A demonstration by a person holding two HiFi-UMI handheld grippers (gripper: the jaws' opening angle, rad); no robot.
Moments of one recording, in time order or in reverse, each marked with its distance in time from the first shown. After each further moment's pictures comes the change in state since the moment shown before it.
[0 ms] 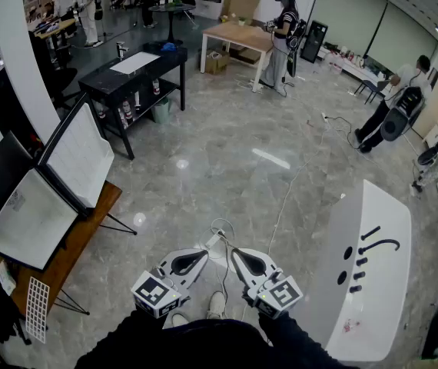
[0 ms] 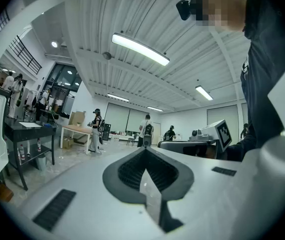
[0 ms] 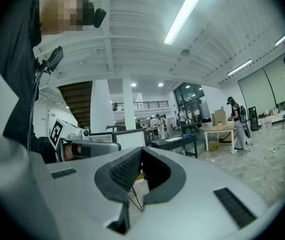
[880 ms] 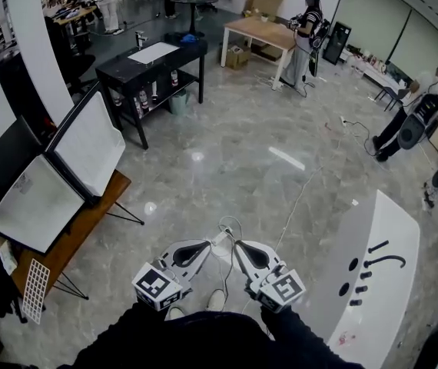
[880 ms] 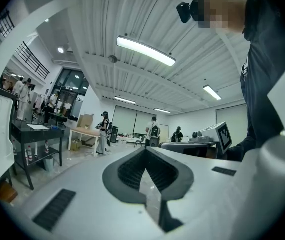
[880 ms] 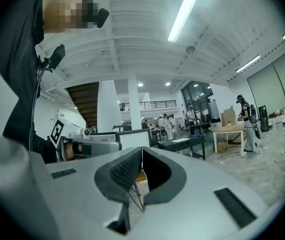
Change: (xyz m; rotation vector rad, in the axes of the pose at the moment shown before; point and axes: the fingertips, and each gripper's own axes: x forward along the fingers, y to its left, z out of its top) left arm 0.025 0.025 0.009 0.013 -0.027 0.092; right arm 0.024 -0.031 0.008 -0.030 -0.008 0.107
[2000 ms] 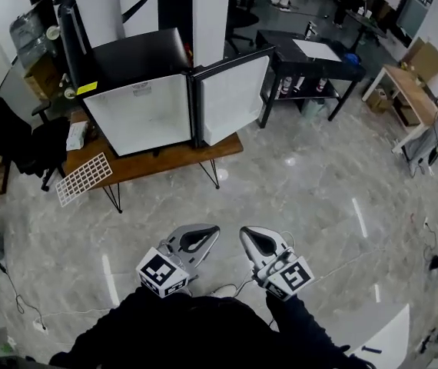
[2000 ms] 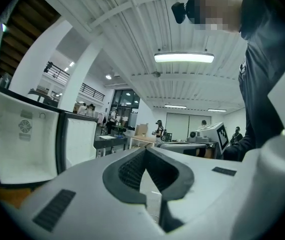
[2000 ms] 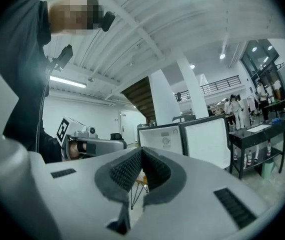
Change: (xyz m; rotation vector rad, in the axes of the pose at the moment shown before) left arm -0.205 0.078 0.000 -0.031 -0.084 0.683; right arm 0.160 0.179 -0.017 0.015 0.058 0.779
